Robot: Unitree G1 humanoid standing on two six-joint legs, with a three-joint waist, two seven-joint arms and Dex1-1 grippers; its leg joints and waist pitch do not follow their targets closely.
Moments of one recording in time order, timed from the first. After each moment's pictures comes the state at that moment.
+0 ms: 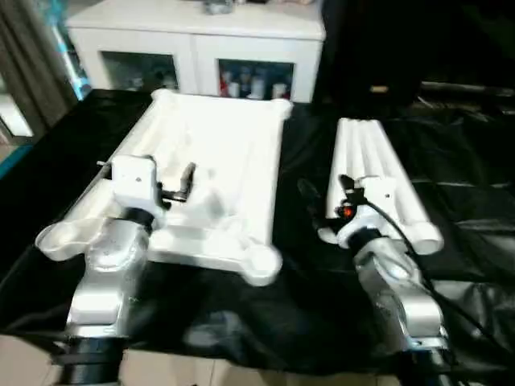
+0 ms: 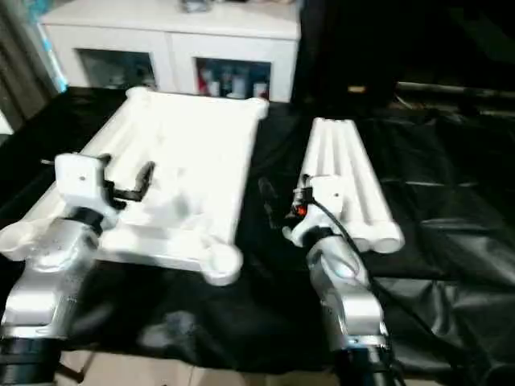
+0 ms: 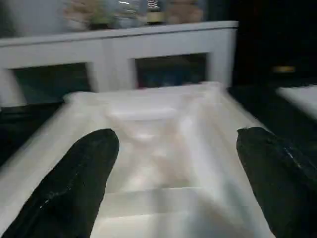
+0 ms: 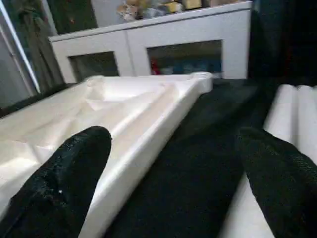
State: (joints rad) left arm -0.25 0.19 0.05 0.02 -0.12 0.18 -0.21; right arm -0.21 -0.06 -0.02 0.08 0.24 0.15 0.24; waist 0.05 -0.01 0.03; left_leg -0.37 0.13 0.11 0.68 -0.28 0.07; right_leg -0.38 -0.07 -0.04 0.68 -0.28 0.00
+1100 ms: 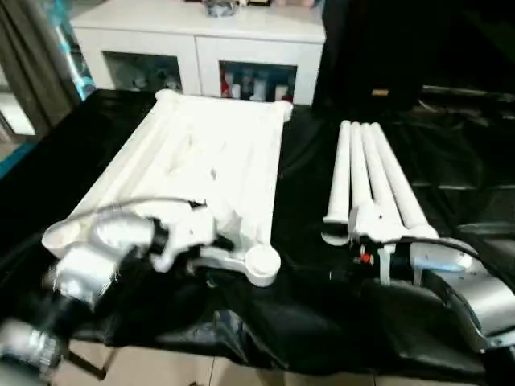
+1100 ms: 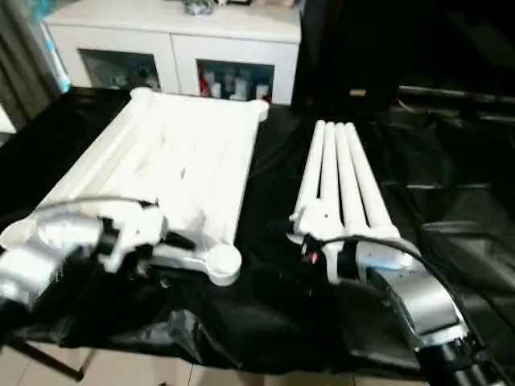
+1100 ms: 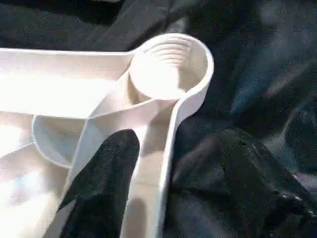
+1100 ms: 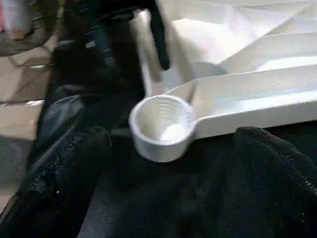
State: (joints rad) left arm -0.54 0.63 -0.40 0.37 -0.08 0.03 -1.32; right arm -0.23 -0.59 0.23 -0.11 0.33 0.40 1.05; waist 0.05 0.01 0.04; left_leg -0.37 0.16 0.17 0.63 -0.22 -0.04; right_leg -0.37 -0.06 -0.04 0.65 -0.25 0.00
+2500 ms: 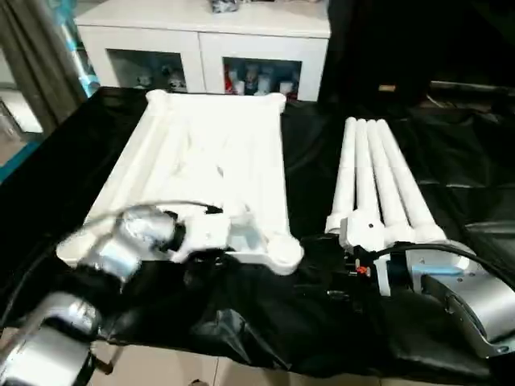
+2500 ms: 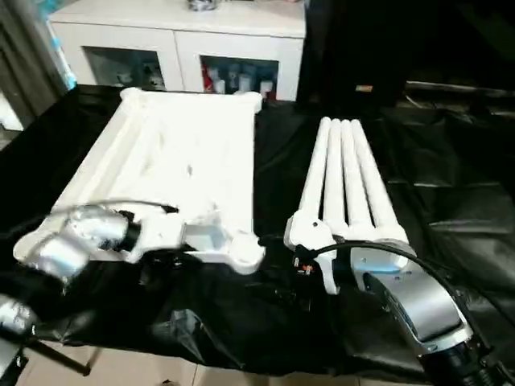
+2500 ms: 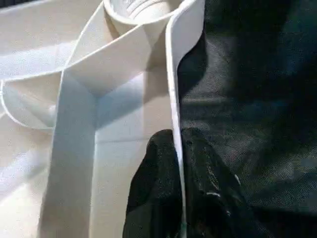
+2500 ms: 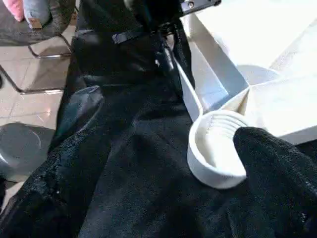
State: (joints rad) left arm -0.60 0.49 -0.43 0.62 0.13 -0.23 -1.17; right arm -0.22 -0.60 0.26 -0.18 0.31 0.47 1.03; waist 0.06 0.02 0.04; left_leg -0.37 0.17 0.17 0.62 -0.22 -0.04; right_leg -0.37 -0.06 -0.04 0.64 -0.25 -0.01
